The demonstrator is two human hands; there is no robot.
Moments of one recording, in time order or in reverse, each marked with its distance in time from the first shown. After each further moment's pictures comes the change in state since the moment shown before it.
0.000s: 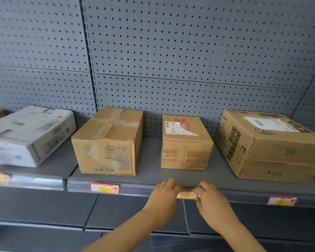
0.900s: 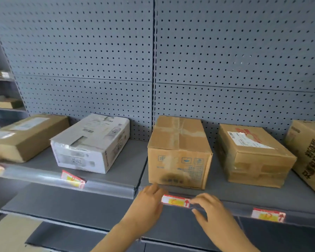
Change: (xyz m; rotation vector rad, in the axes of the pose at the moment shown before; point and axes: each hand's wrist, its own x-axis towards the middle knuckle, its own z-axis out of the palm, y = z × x) left_hand -0.135 -0.202 -0.089 -0.015 0.055 -0.156; right_hand 0.043 -0.198 0.039 0.365 0.008 -0.165
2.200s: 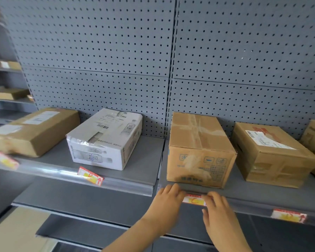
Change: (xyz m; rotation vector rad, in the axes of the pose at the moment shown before) left_hand -0.001 -0.019 0.008 0.135 -0.072 0.118; right_hand 0.013 -0.047 0.041 -0.344 0.026 0.208
